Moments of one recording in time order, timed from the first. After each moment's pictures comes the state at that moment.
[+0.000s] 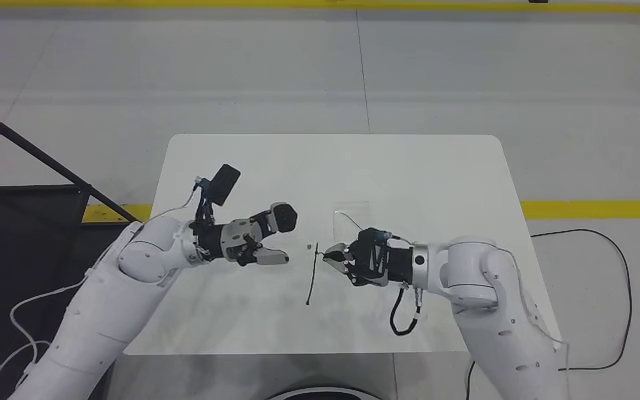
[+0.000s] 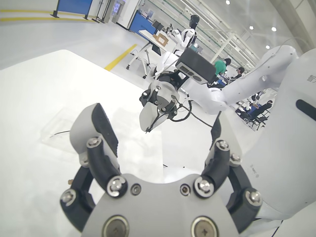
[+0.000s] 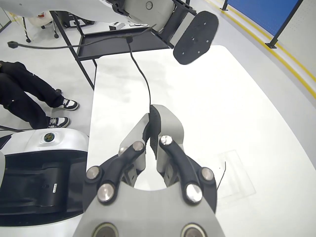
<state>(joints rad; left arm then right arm) 1.04 -0.91 -1.15 -1.58 -0.17 -0.97 -0.76 -1.11 -1.24 1.21 -1.78 -0.91 -1.00 0.63</state>
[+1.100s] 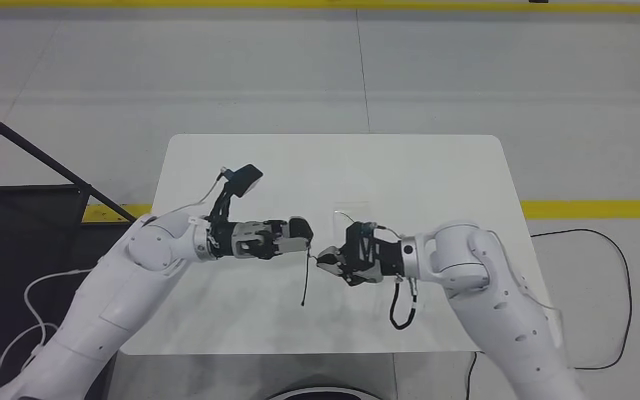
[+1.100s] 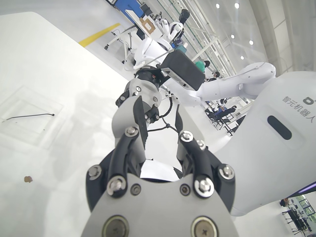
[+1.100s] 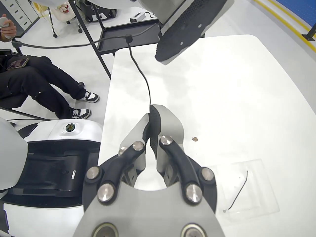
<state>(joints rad) 0.93 -0.90 -1.03 -1.53 -0.47 -0.82 -1.00 -0.94 -1.18 1.05 -1.64 -0.69 -1.01 0.73</state>
